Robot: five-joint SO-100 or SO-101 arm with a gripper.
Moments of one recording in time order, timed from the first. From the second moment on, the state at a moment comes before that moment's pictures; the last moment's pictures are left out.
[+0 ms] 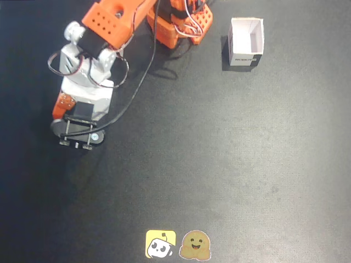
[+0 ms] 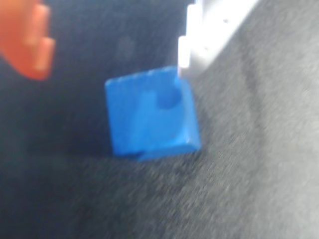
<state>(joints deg) 33.8 105.0 124.5 43.7 55.7</state>
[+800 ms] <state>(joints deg) 31.6 96.3 124.5 35.4 53.6</state>
